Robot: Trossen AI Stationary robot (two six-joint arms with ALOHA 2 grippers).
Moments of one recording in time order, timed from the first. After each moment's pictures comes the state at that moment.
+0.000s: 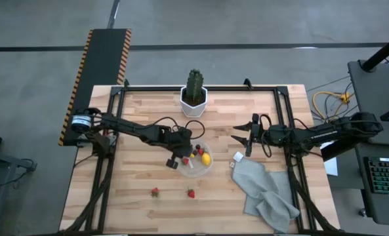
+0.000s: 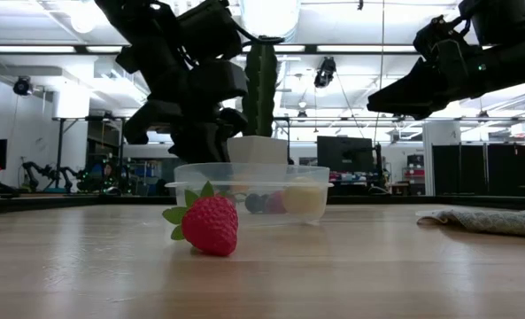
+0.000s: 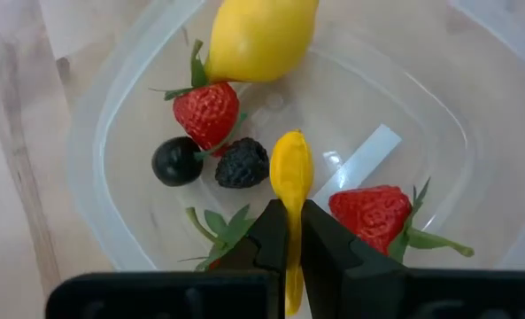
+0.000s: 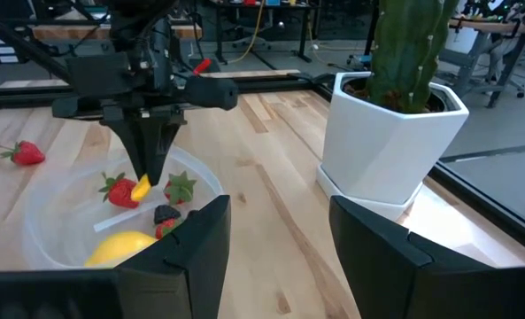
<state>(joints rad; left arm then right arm) -0.01 1.68 0.97 -0.25 0.06 0.41 0.04 0.91 0.18 0.55 0.31 0.02</state>
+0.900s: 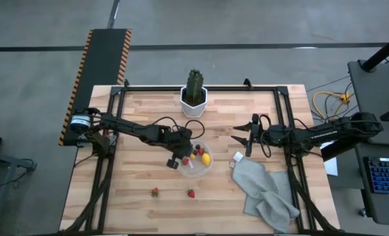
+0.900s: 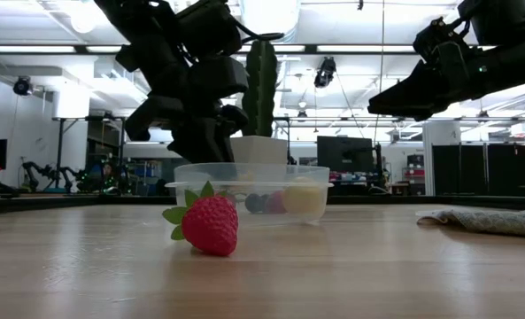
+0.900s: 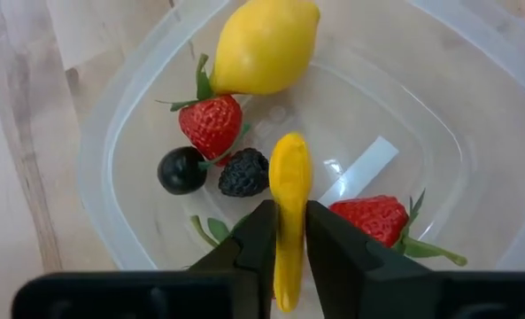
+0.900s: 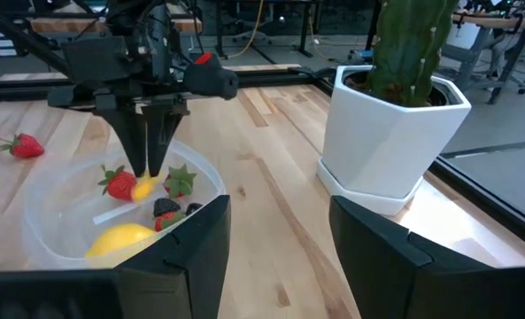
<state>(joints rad) -0.01 1.67 0.97 -0.24 0.06 0.40 0.04 0.91 0.18 0.53 0.30 0.03</state>
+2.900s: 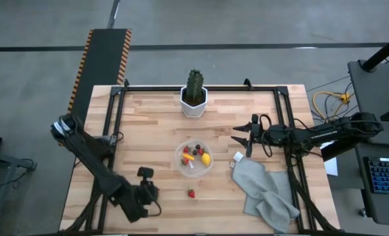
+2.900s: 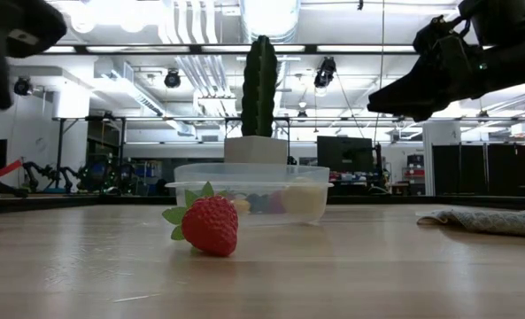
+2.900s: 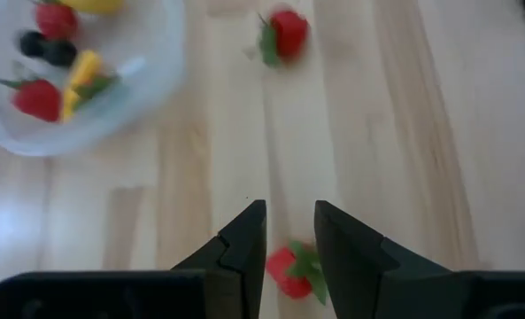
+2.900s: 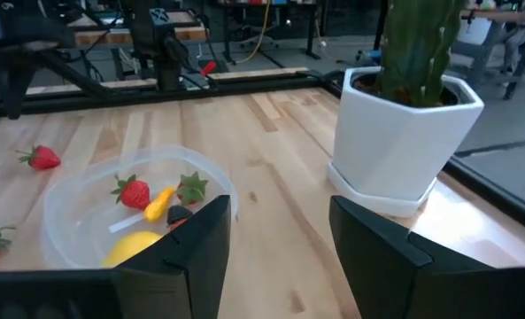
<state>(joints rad) -0.85 1.52 1.01 -0.65 -0.50 -0.65 0.04 0.91 0.18 0.55 0.28 0.06</state>
